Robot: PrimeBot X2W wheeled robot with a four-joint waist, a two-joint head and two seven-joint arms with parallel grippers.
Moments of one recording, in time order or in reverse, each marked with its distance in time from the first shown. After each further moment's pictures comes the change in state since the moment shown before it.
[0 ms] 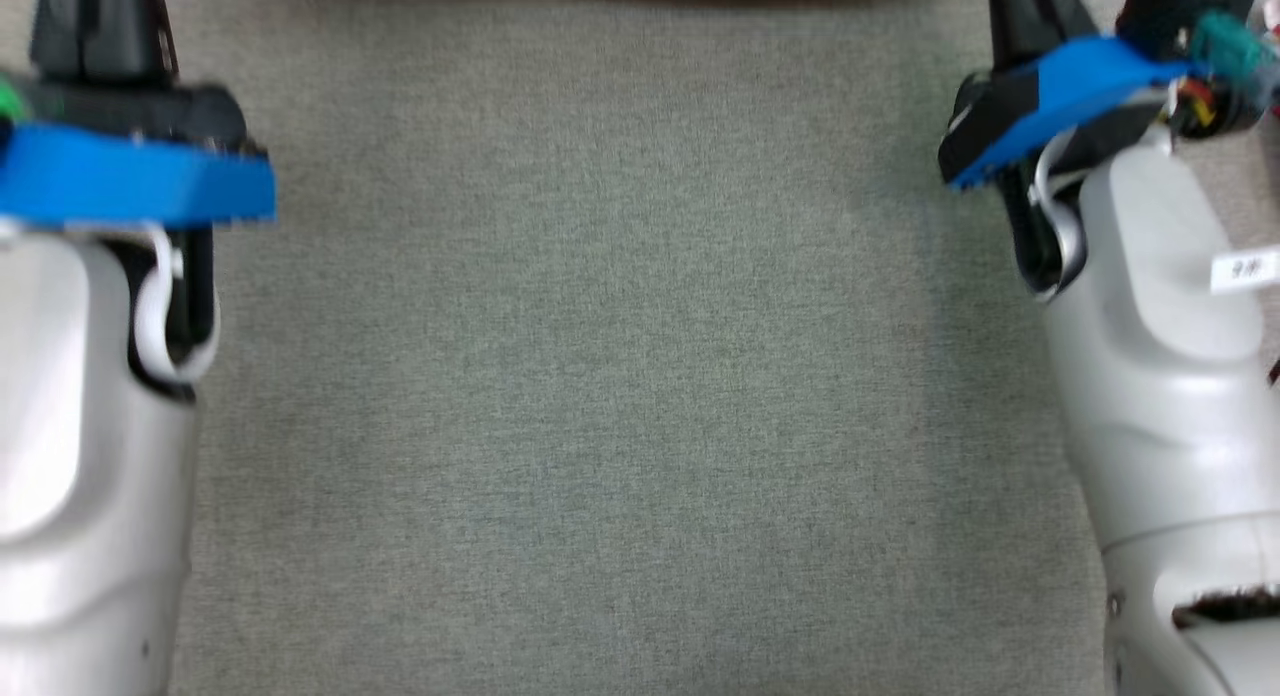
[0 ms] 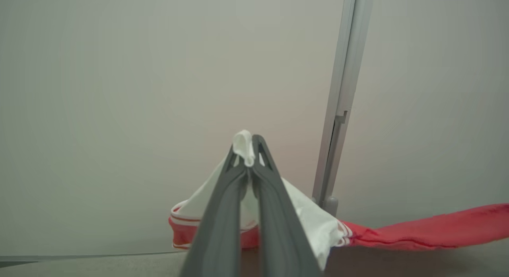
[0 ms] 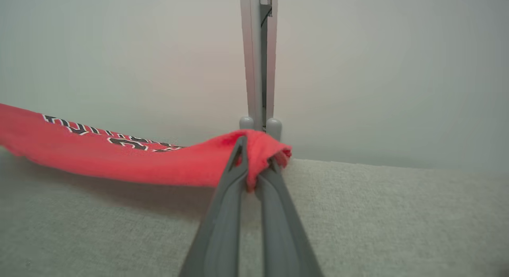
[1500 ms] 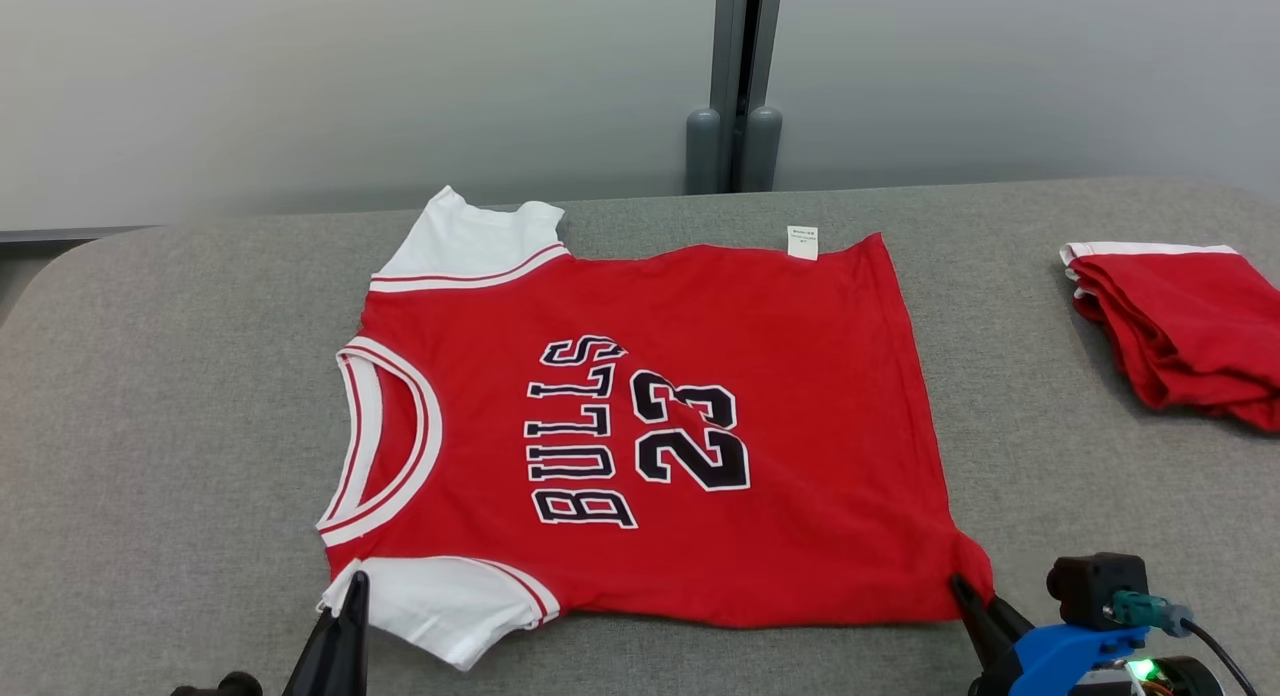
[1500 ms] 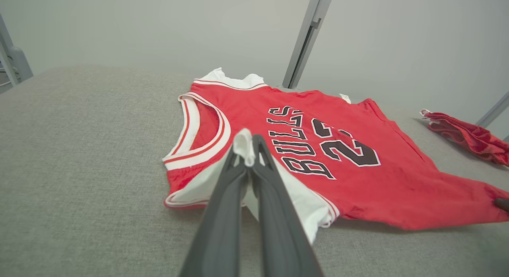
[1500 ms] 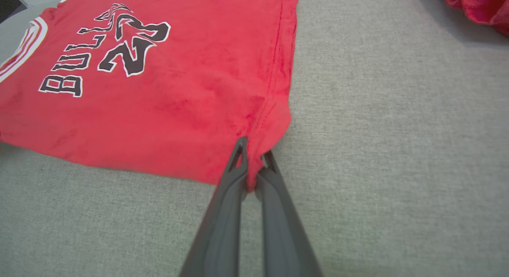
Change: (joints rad) left arm 1.085 -0.013 -0.065 -0.446 -0.075 0.112 0.146; right arm 1.125 0.000 0.014 -0.730 0.152 0.000 0.513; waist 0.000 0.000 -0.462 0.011
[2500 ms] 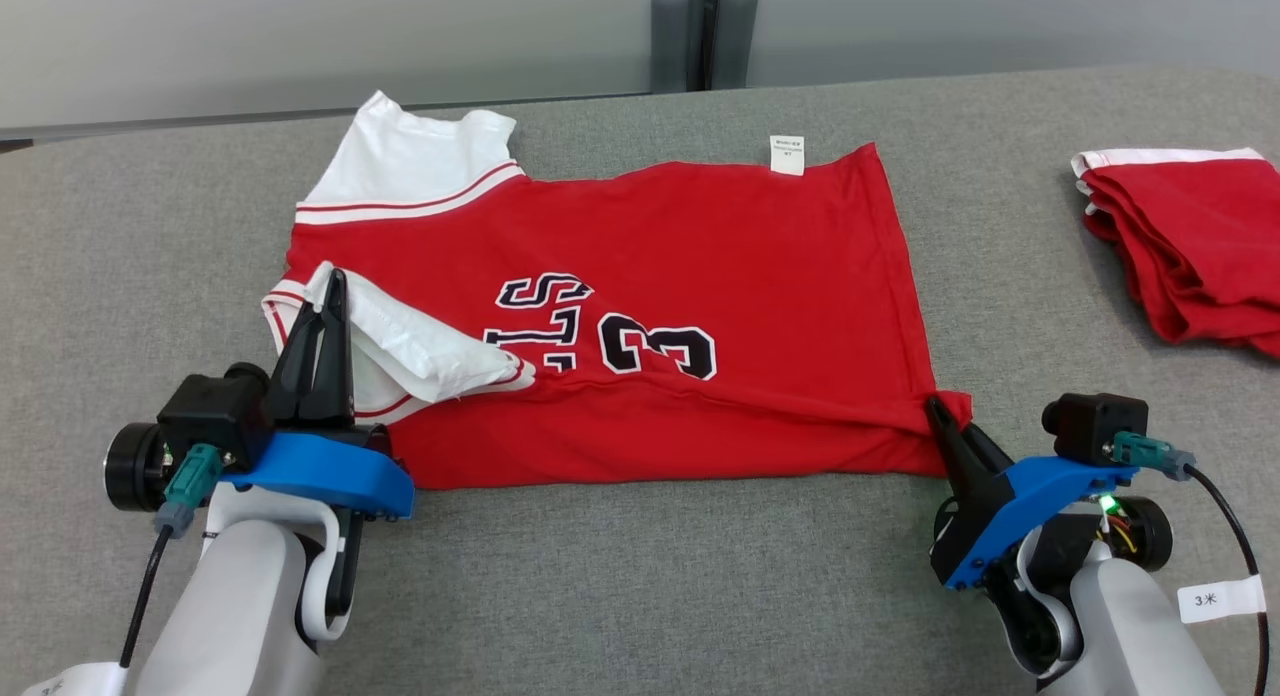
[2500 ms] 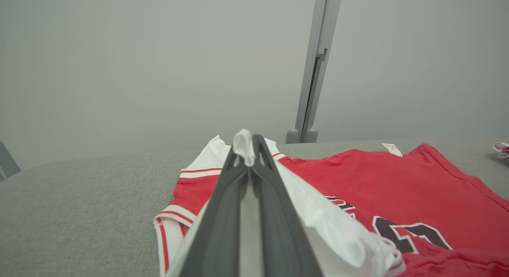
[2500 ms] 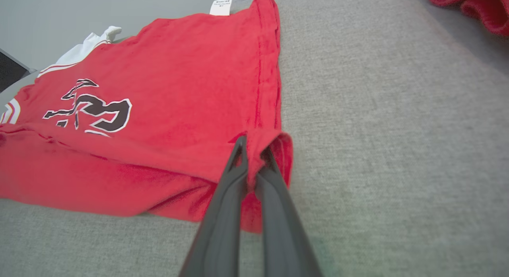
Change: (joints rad) left arm -0.646 -0.050 -0.023 0.506 0.123 -0.025 -0.138; right arm -0.371 0.000 0.013 0.332 0.137 0.000 -0.166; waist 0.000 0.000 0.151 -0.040
